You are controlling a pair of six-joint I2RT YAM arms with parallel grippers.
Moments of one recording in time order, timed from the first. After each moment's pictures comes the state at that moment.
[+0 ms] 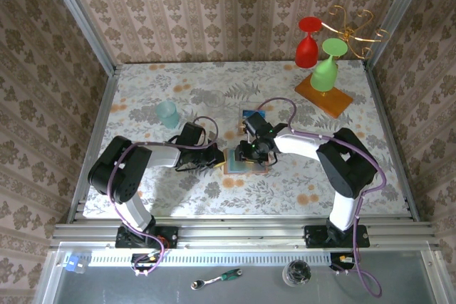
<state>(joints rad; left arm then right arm) -0.55 1.70 0.68 0.07 0.61 -0.82 0.63 1.81 1.06 -0.40 -0.29 0.69</state>
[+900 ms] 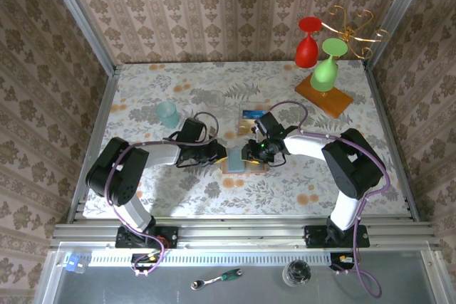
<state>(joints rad) -0.56 1.67 0.73 0.03 0.60 -0.84 0.55 1.77 0.96 -0.28 -0.41 0.70</state>
